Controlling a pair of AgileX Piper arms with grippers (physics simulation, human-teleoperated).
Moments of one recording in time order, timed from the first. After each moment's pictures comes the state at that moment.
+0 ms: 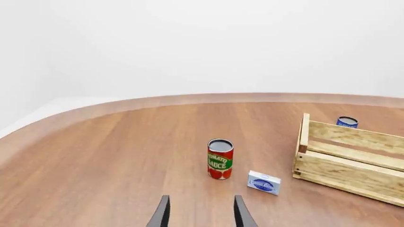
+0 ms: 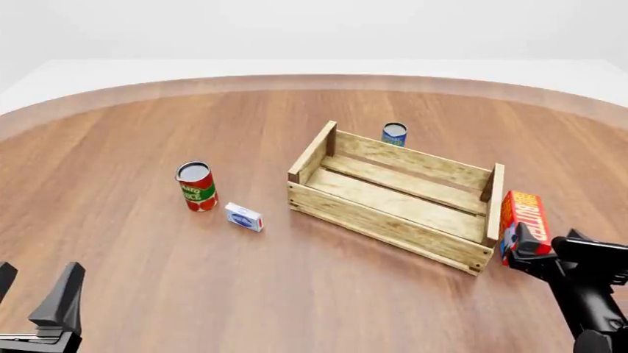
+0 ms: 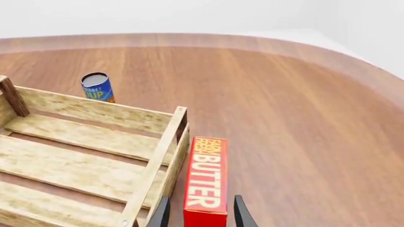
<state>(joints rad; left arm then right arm) 0.00 0.00 0.00 0.00 0.00 -0.22 1.61 -0.12 -1.22 -0.03</state>
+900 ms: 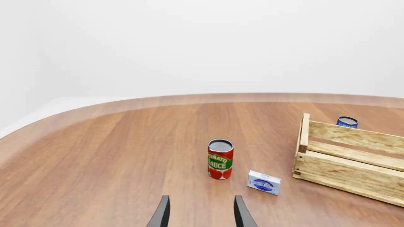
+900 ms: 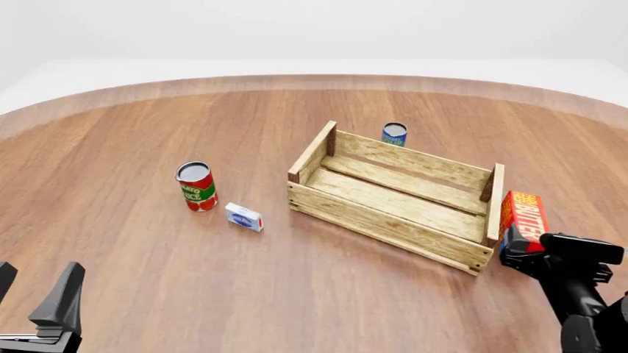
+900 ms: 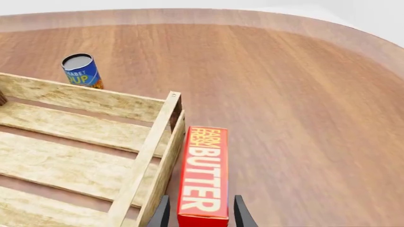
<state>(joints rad) 0.00 0.00 0.00 0.00 0.00 -0.24 1.78 -0.21 -1.22 -0.02</state>
